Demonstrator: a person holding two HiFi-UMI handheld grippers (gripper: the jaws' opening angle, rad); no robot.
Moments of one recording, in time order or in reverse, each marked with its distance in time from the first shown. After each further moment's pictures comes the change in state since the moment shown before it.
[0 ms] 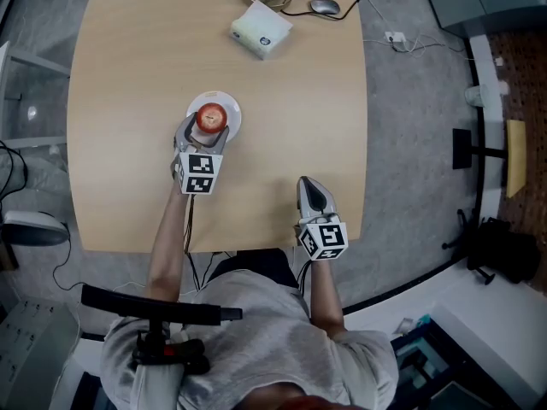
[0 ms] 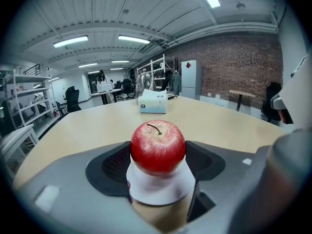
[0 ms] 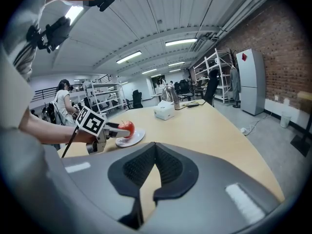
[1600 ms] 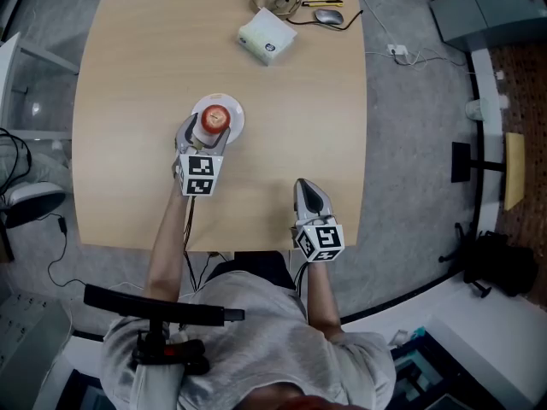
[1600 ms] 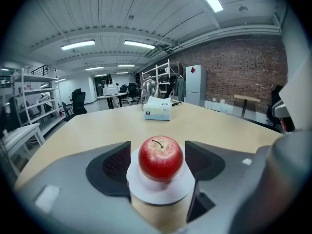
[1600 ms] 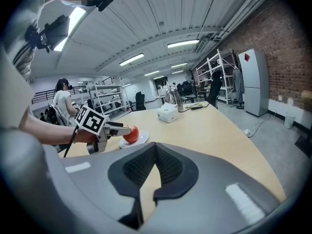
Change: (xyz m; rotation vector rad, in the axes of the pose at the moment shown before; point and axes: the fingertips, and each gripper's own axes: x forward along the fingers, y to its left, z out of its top) left arm -0.001 0.010 0.009 -0.039 -0.046 0.048; right arm 0.015 0.002 0.002 -0.007 -0.019 0.033
